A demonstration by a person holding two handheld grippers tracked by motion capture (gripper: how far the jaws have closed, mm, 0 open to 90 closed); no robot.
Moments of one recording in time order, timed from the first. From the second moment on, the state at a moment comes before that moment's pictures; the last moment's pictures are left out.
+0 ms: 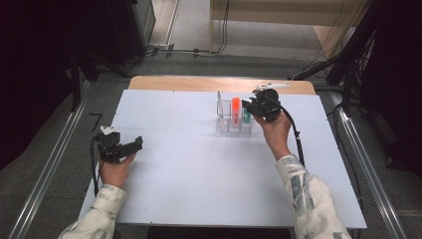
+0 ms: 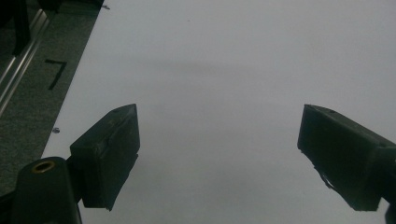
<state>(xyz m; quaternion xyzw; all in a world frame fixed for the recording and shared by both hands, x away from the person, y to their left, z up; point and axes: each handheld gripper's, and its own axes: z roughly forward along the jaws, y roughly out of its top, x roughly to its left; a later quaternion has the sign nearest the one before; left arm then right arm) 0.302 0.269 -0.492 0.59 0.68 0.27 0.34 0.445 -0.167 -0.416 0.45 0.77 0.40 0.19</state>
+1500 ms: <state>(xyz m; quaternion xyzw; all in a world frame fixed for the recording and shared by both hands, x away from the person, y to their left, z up) 0.302 0.269 -0.493 0.59 0.68 0.27 0.33 0.412 -0.190 -0.421 0.45 0.76 0.42 0.22</state>
